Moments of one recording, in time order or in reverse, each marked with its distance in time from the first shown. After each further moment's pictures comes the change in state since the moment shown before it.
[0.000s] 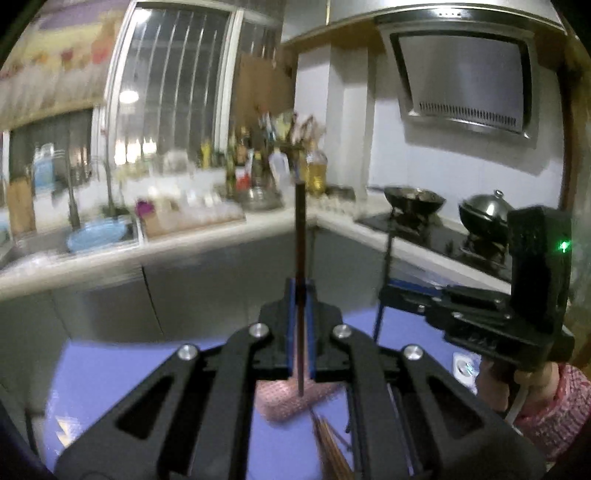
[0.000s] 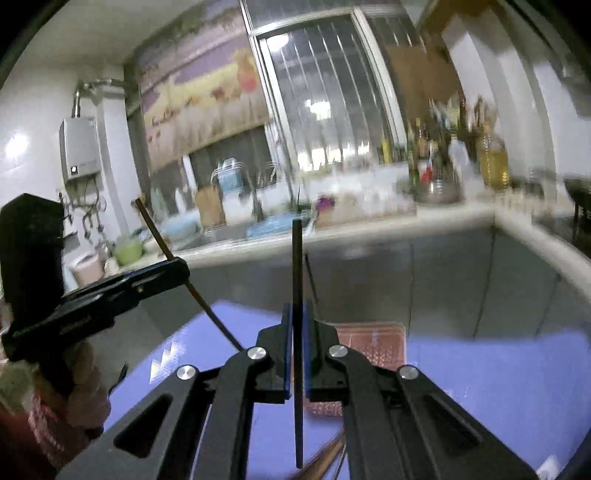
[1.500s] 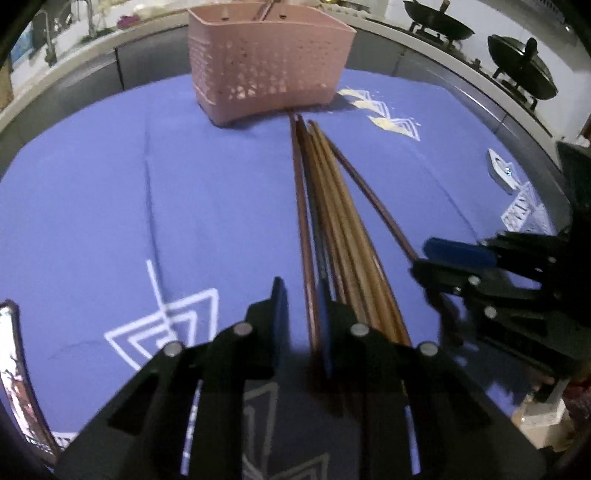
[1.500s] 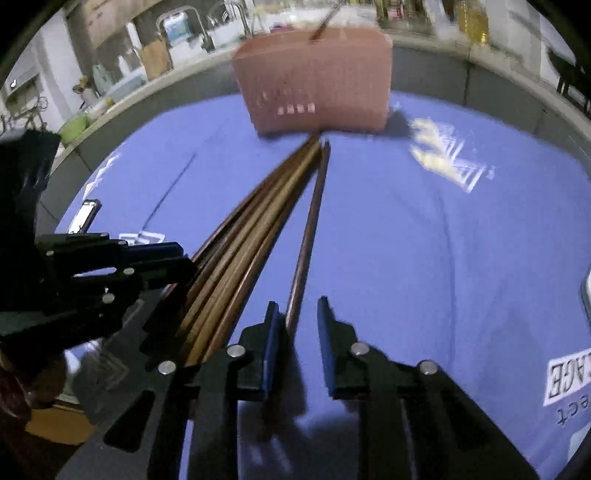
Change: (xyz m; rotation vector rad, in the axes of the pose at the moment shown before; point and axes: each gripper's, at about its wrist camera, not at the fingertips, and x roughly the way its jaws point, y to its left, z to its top) left arm 0.052 -0.037 -0.283 -0.096 0.669 -0.012; right arm 0.009 0.006 -0.294 0.014 0.608 -0.194
